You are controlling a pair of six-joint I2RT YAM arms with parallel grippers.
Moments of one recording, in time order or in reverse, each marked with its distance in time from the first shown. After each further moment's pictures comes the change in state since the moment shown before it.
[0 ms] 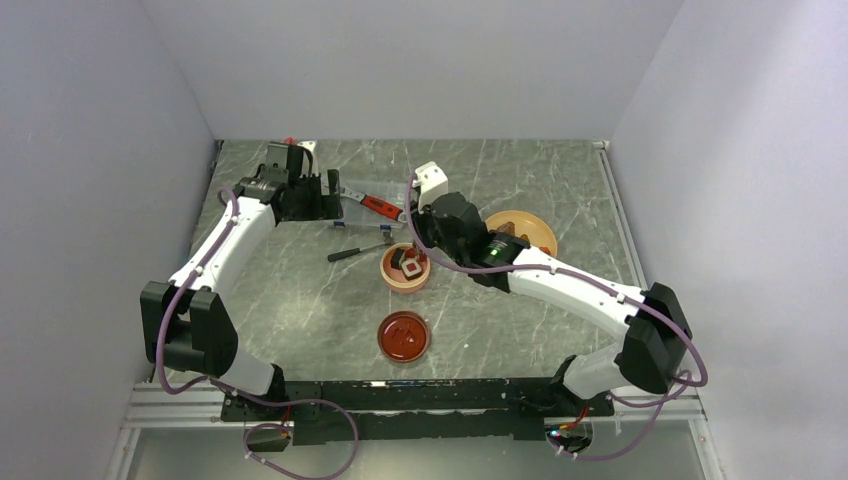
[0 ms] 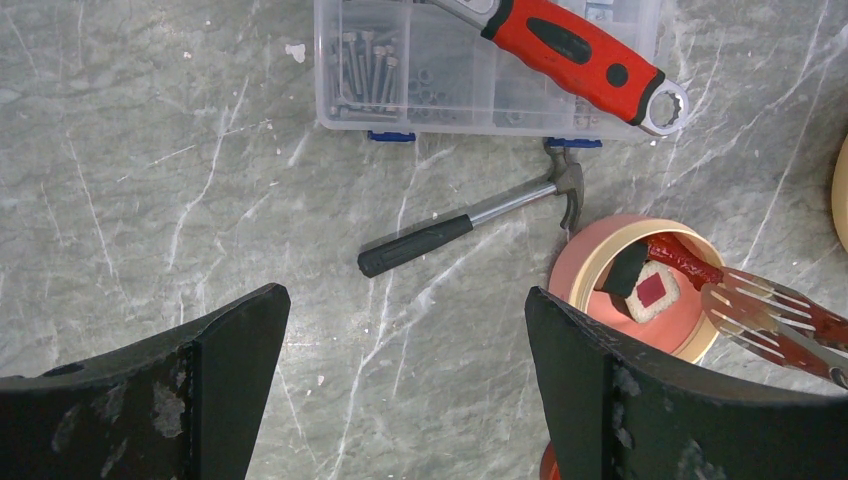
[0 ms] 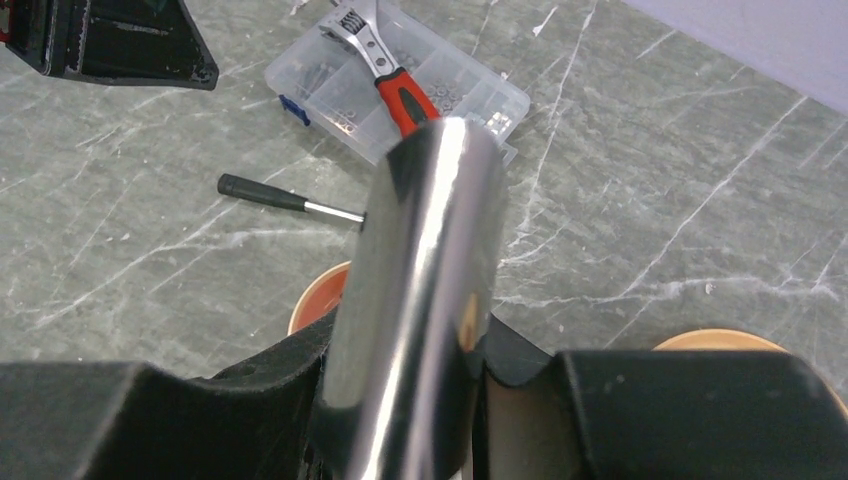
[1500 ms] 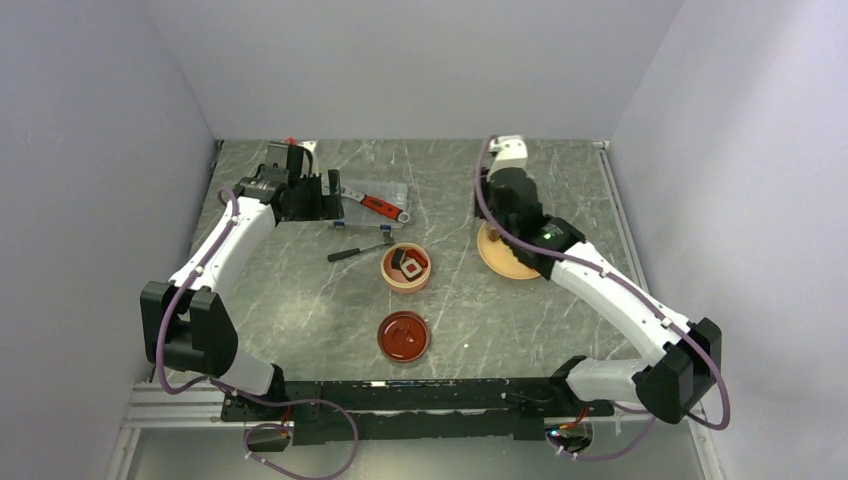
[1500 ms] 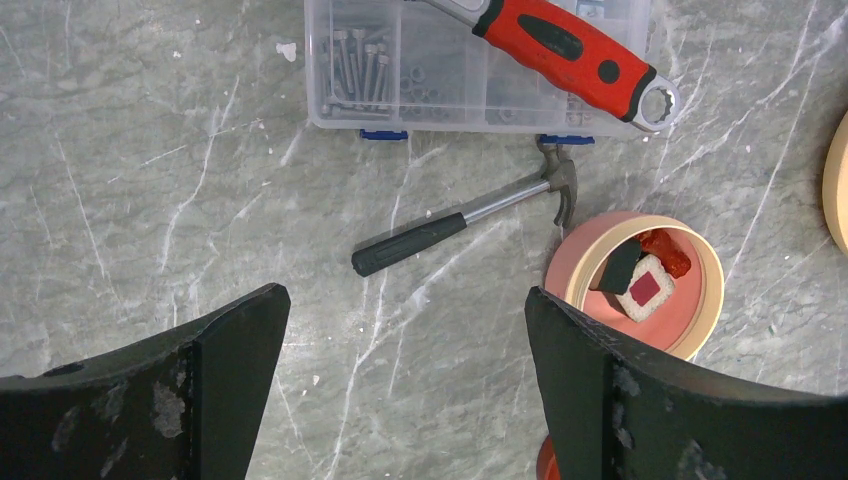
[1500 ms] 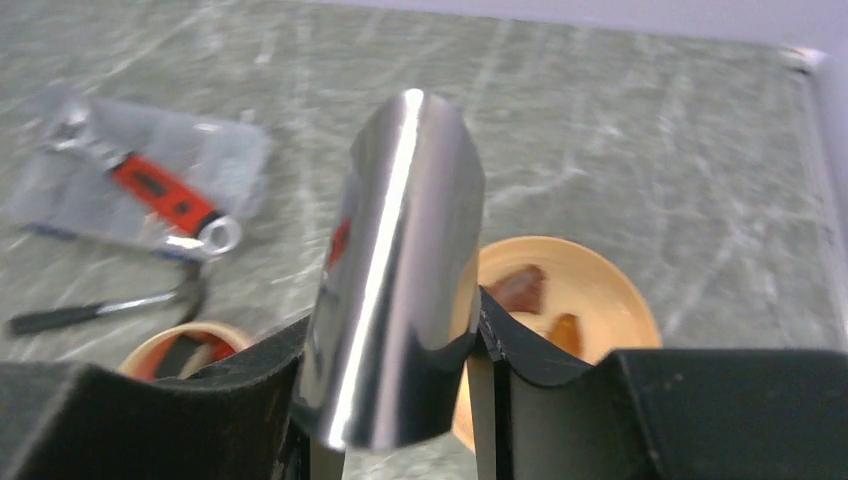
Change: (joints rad) left arm 0.000 0.000 0.000 0.000 0.015 0.000; right arm -0.208 -0.160 0.027 -0.198 0.172 0.103
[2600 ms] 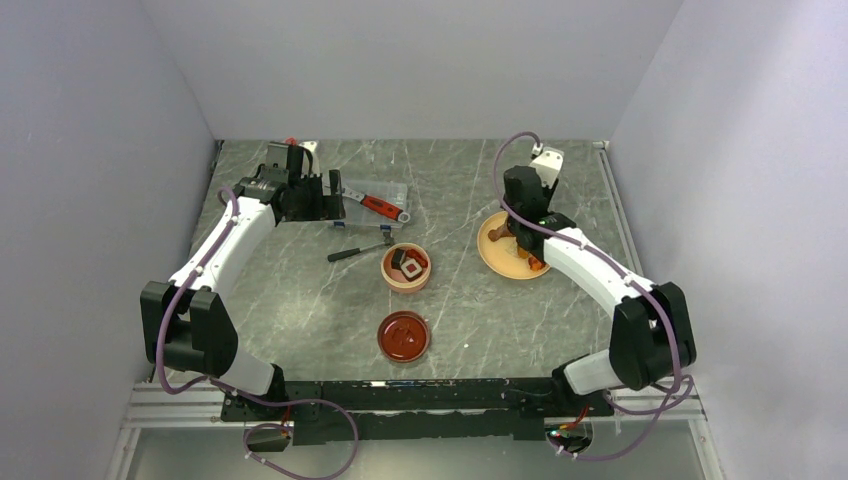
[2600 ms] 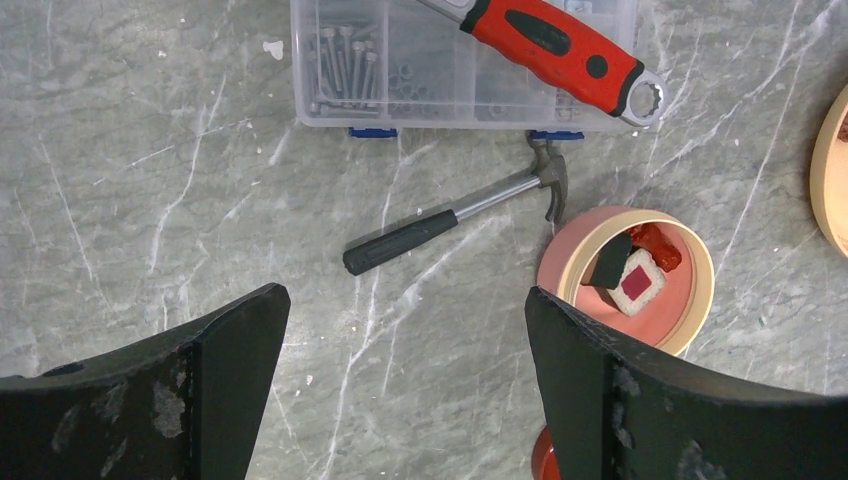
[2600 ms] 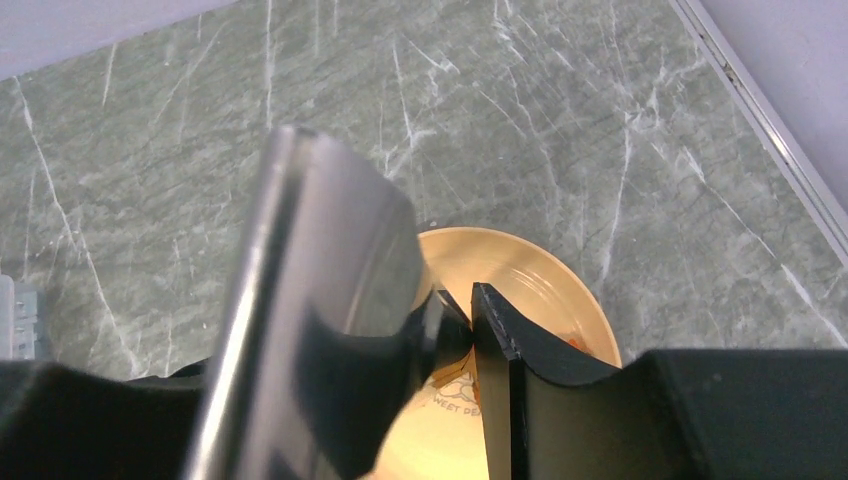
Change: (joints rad) left arm 0.000 0.000 0.000 -0.001 0.018 0.000; right arm -0.309 0.155 -0.156 0.181 0.141 0.220
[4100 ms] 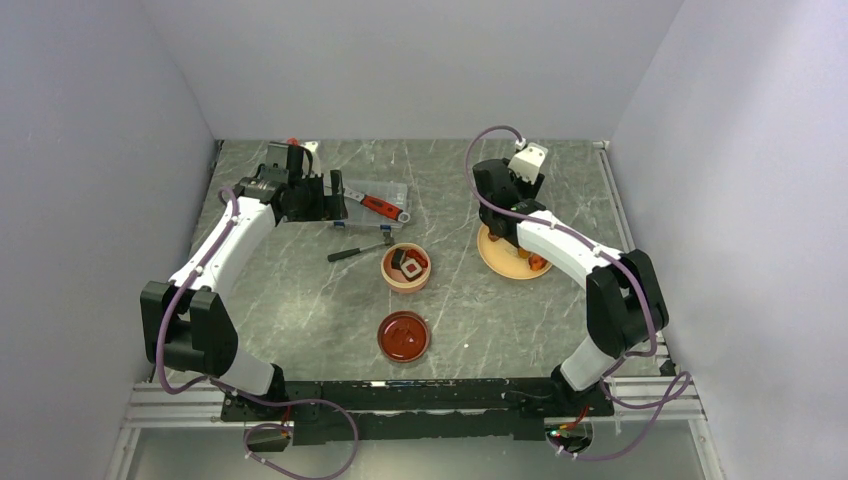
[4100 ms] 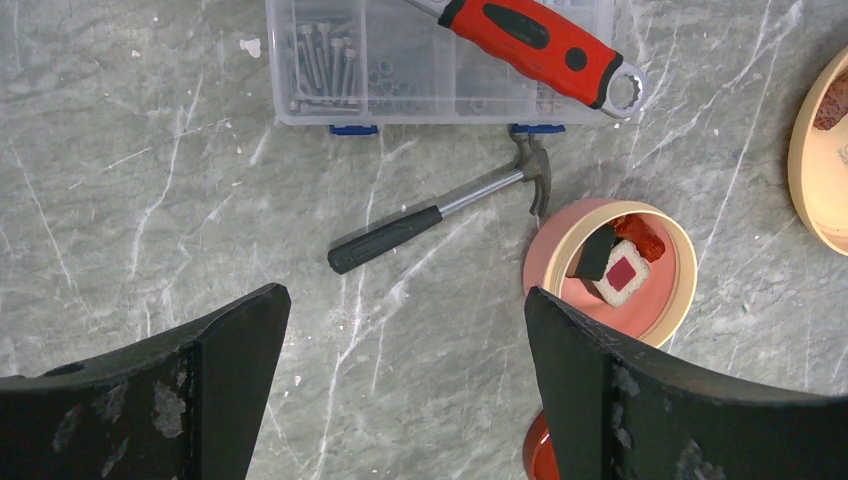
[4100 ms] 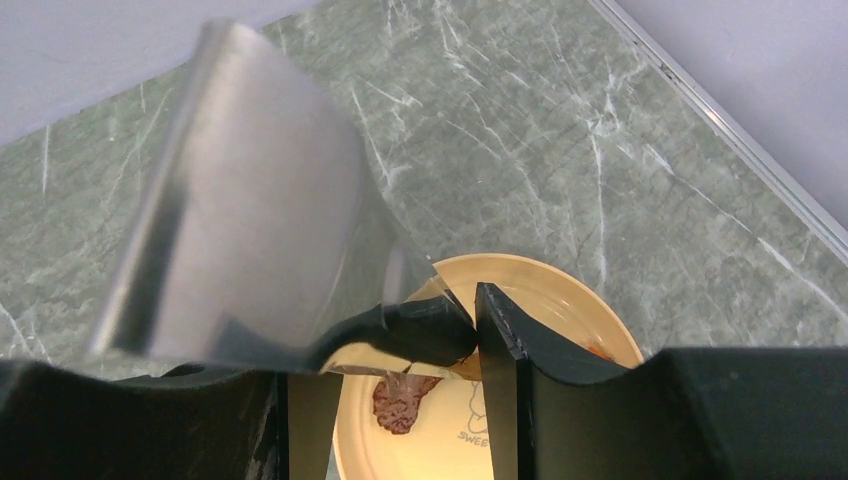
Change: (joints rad) left arm 0.000 0.000 0.000 0.000 0.039 -0.001; right arm 0.101 0.205 0.154 -0.035 0.309 0.130
